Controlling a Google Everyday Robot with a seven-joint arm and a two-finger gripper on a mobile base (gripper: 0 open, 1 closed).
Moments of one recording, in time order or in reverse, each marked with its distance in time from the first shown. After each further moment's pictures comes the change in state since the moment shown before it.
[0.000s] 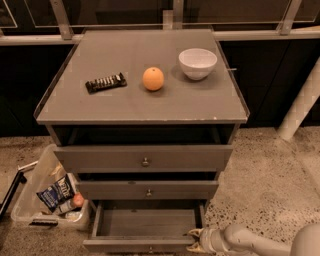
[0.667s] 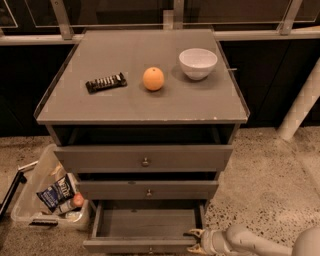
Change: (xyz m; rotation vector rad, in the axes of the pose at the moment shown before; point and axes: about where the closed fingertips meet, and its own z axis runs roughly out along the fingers) arm 0.005 0.012 0.000 -0.033 -0.026 0.007
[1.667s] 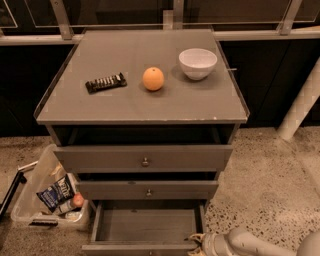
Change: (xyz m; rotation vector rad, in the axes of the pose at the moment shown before) arm -0.001 0.009 -0.005 -0.011 -0.016 0.002
